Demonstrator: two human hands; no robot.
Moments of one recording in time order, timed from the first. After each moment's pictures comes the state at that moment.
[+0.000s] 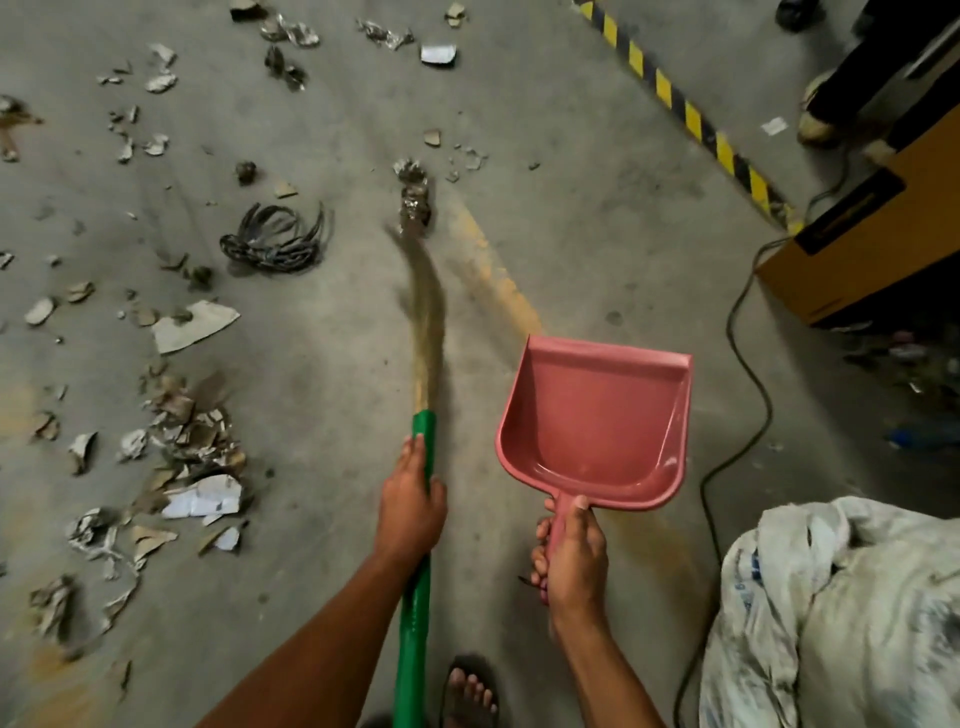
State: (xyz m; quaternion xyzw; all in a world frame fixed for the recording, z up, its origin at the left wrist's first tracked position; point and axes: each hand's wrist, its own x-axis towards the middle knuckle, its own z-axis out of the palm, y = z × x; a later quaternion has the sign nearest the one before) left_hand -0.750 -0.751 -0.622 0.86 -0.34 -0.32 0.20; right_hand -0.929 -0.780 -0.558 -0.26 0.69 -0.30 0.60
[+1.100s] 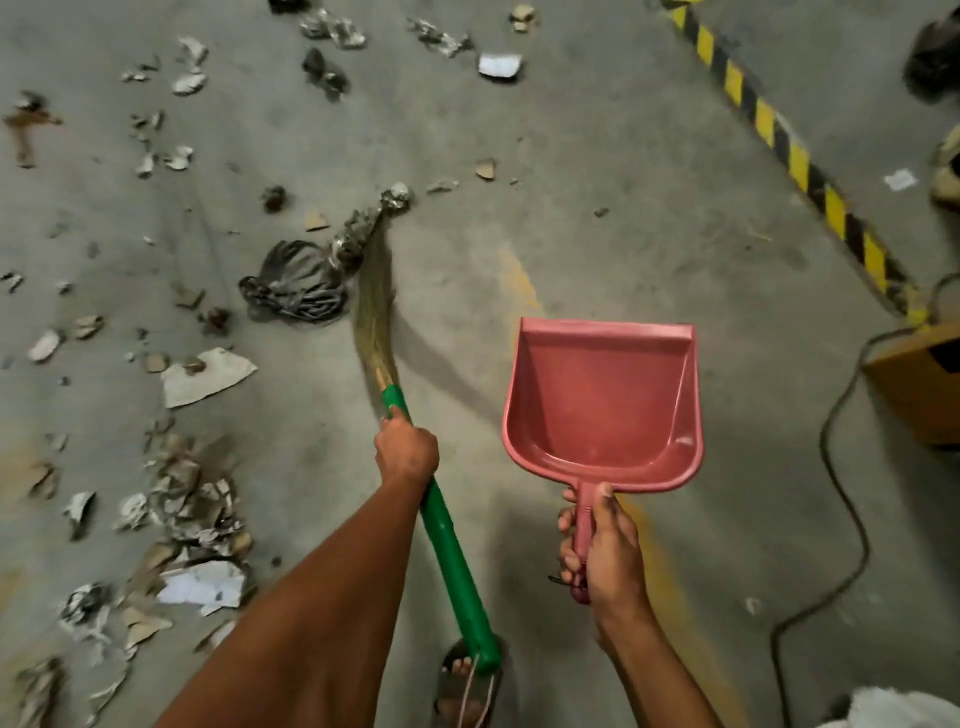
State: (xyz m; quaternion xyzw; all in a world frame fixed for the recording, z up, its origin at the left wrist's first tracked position) left_hand -0.544 -1.010 -0.703 0.93 -0.11 -0.32 0.14; right_hand -0.793 -1.018 -0.598 -0.31 0.64 -0.22 0.66
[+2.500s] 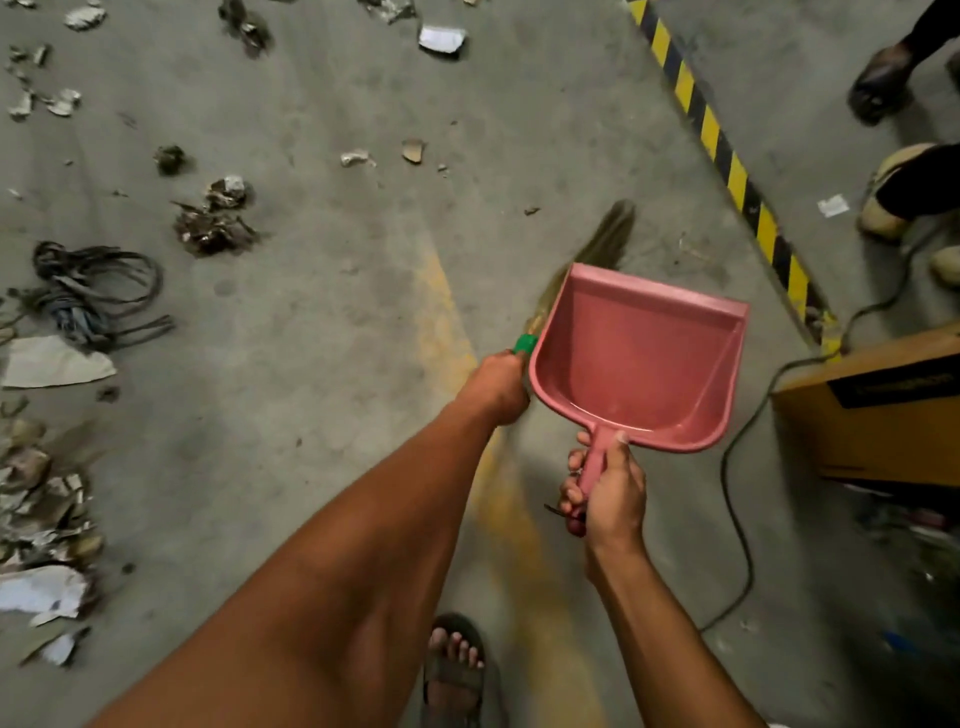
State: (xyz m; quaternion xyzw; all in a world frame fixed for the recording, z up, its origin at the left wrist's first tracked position) left_hand -0.720 -1.264 -0.701 0.77 -0.51 -0.39 0.09; right_hand -0.894 -1.211 -0.617 -0.27 0.65 -0.30 0.64
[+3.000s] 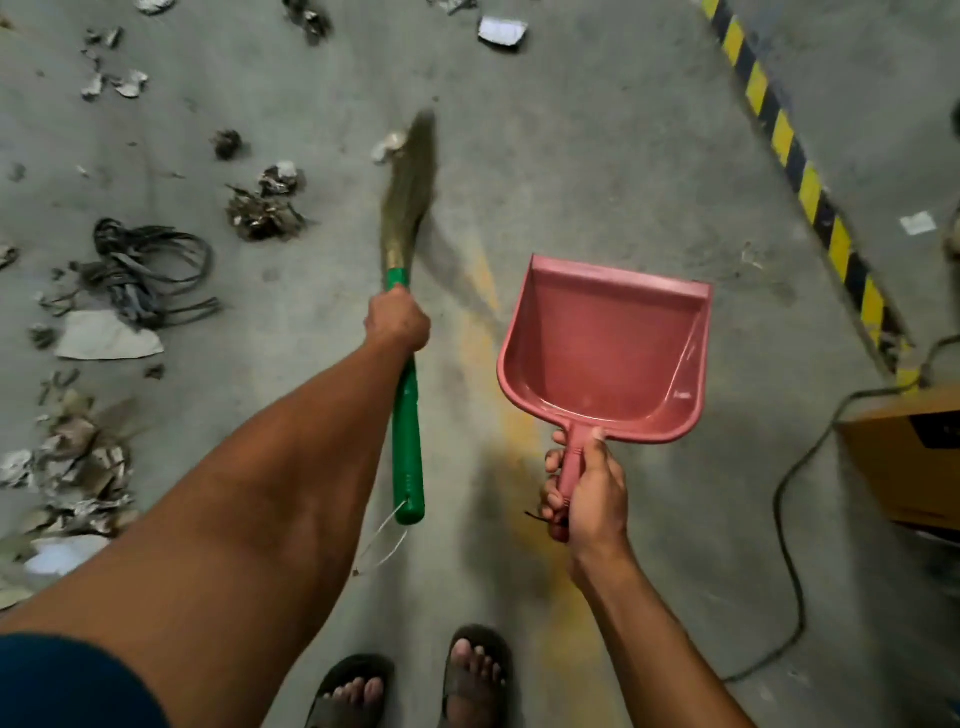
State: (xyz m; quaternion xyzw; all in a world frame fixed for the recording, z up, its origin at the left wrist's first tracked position) left_hand -0.540 -1.229 -0.715 0.93 -0.21 -0.28 0.08; right_hand -0.834 -1.190 -0.637 -0.29 0.60 -0.24 0.70
